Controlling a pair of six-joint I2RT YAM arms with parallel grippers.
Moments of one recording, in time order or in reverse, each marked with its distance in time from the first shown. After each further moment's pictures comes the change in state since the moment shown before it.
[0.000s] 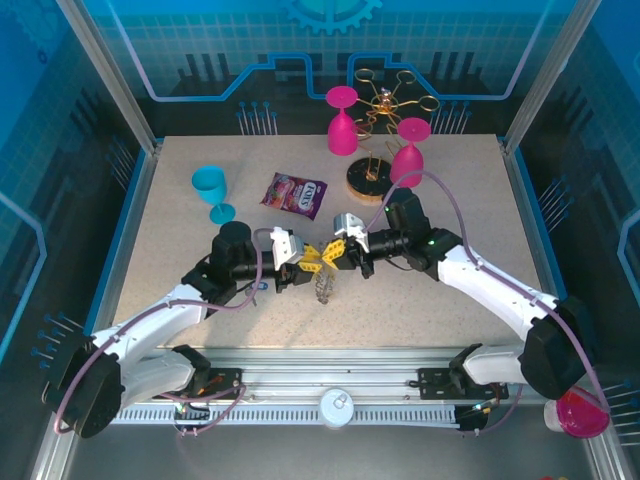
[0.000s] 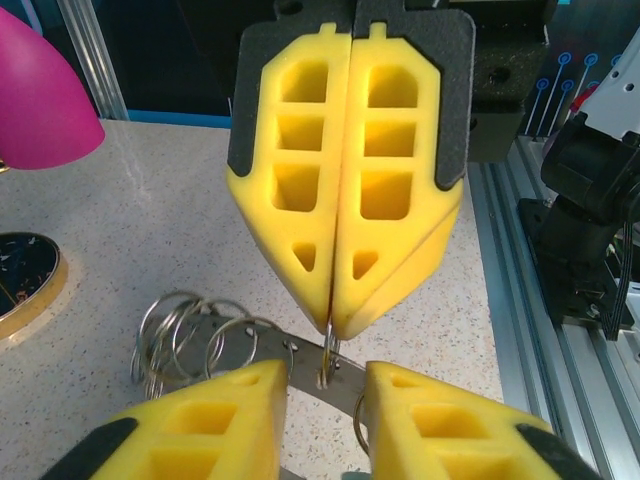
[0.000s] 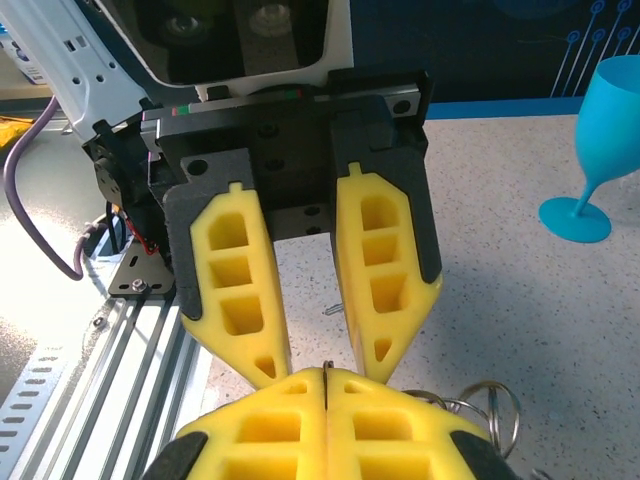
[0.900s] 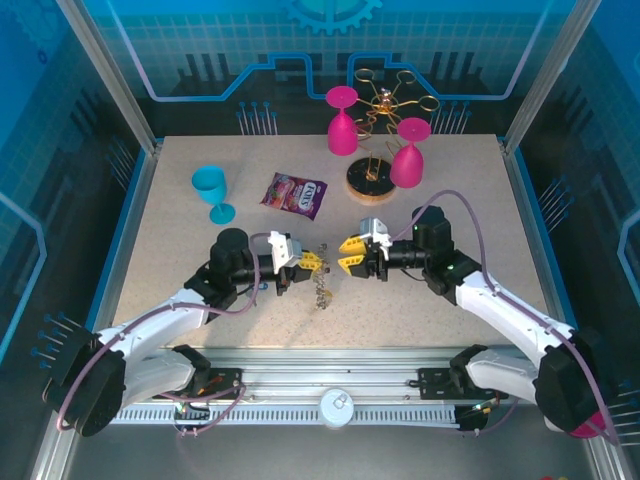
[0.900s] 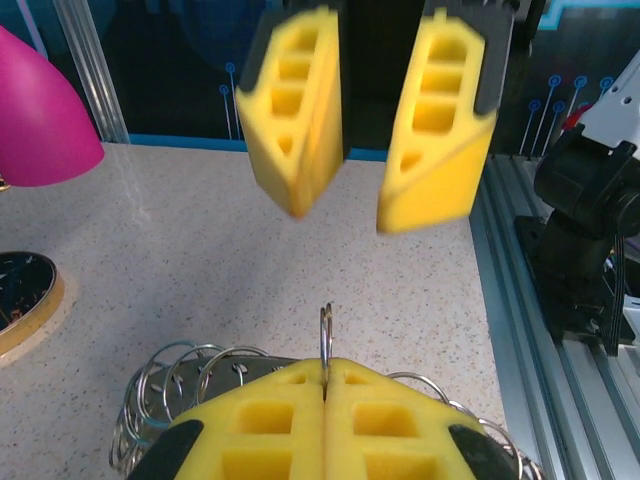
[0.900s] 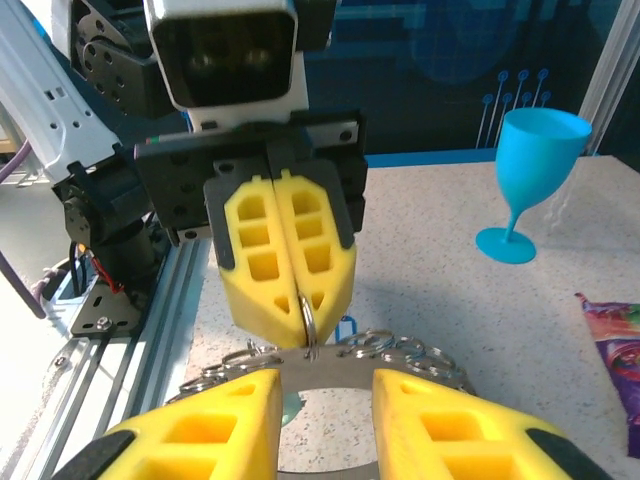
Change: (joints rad) left arm -0.001 0.006 -0.084 0.191 0.018 -0.061; right arm -0.084 -0.176 -0.271 0.343 -0.011 0.170
